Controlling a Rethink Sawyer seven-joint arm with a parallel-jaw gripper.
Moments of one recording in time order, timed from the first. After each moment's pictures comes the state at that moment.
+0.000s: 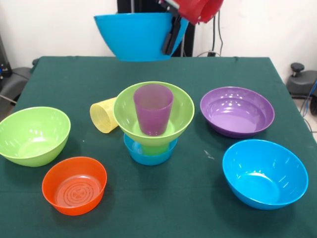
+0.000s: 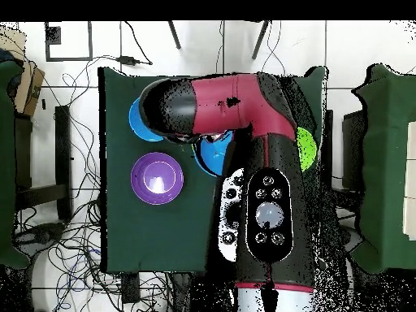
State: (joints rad) arm -0.19 -0.74 0.10 1.22 -0.38 1.09 2.67
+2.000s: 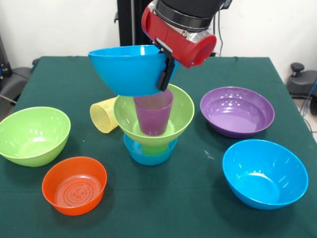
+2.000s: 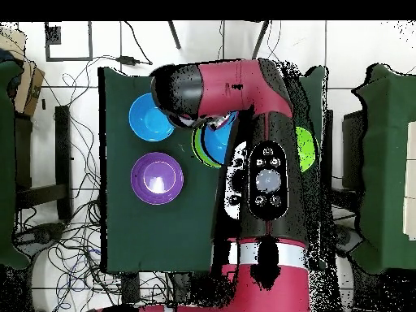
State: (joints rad) arm -0.19 -0.59 0.10 1.07 -0.38 1.12 2.64
